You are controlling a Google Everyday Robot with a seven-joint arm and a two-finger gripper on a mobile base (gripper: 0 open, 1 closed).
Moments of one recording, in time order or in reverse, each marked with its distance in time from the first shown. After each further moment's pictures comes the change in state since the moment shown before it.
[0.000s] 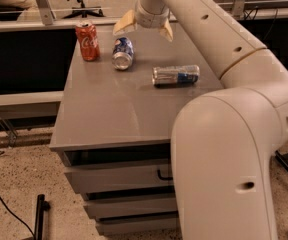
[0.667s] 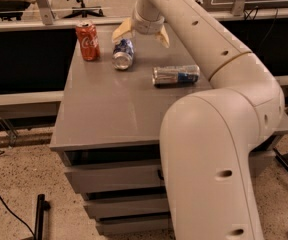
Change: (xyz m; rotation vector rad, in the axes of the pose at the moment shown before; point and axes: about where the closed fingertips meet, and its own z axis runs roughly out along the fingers) arm -0.007 -0.002 0.031 -0.004 -0.054 -0.001
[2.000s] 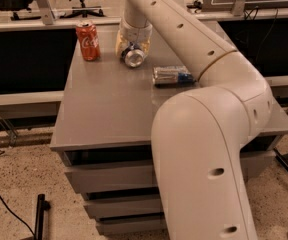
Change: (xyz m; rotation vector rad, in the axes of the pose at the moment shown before) arm -0.023 -0.032 0.021 -0.007 -0.075 -0.072
